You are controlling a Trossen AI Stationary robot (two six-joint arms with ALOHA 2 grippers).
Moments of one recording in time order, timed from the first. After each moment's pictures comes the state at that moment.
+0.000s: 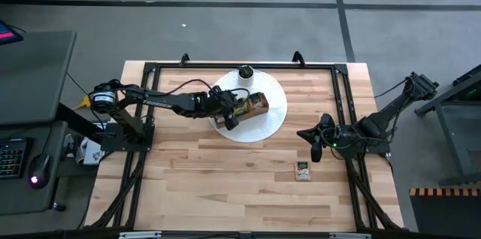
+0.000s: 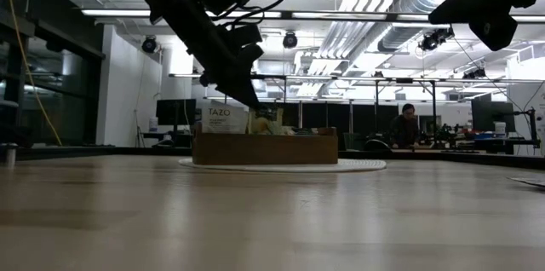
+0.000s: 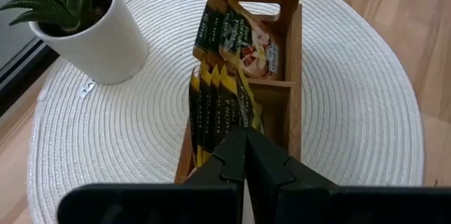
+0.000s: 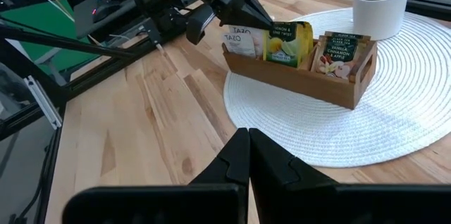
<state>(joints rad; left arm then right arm) 0.14 1.60 0.96 -0.10 -0.32 -0.19 0.63 0.78 0.52 -0.33 0.83 0.90</state>
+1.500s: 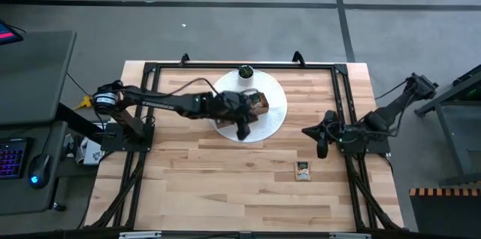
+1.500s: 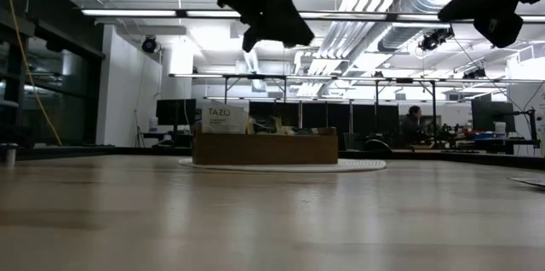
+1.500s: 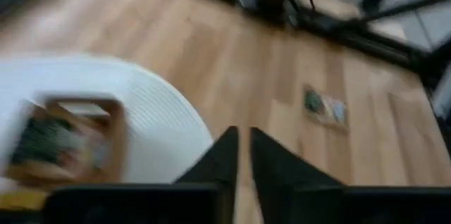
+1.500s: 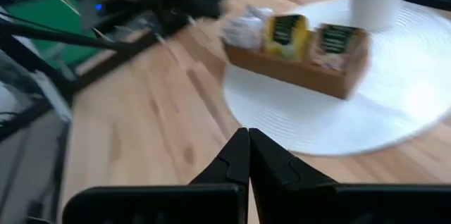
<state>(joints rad) 0.03 1.63 1.20 -0.08 -0.05 -0.29 0.61 0.67 0.55 -0.48 0.77 0.93</state>
